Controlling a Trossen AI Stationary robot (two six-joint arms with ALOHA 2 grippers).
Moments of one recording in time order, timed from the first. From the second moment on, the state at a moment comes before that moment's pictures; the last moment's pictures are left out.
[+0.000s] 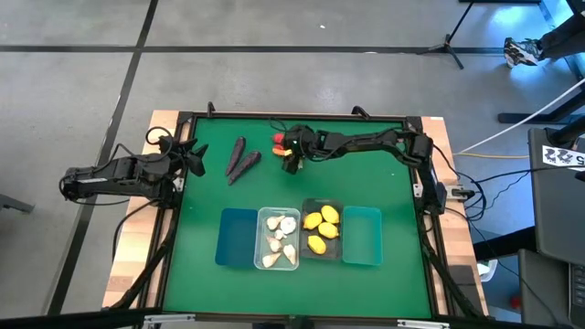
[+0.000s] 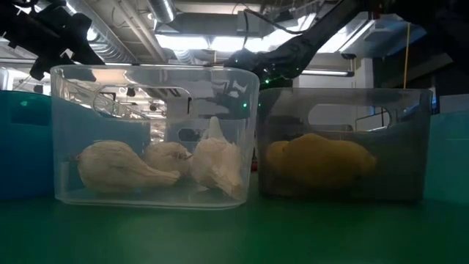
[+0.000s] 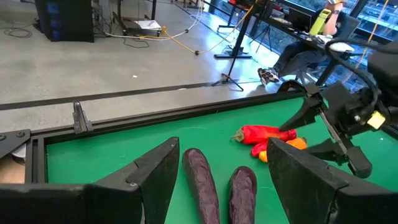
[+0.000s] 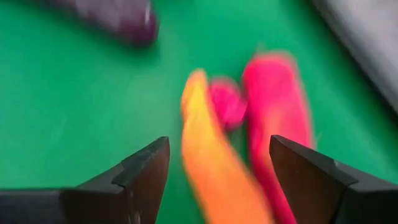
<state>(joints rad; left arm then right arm) 0.03 0.18 0.43 -0.70 -0.88 -0.63 -0.31 2.10 1.43 -0.12 0.14 -0.03</state>
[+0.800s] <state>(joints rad) 0.03 0.18 0.43 -0.70 -0.88 -0.63 -0.31 2.10 1.43 -0.37 0.12 -0.08</state>
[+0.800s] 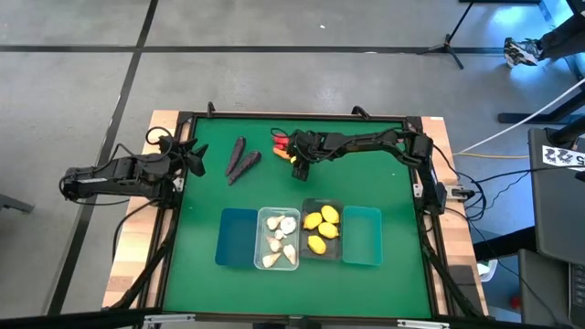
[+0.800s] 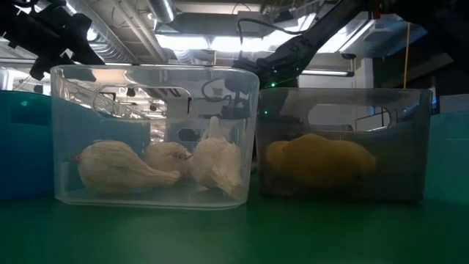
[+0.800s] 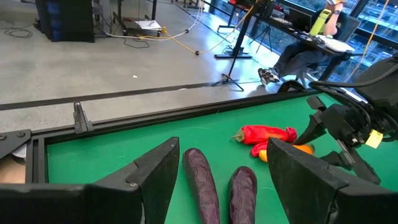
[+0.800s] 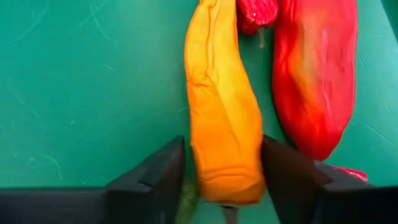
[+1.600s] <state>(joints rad) 0.03 0.18 0.43 -0.71 -0.88 -0.63 -0.30 2.10 1.45 -0.38 0.13 -0.08</state>
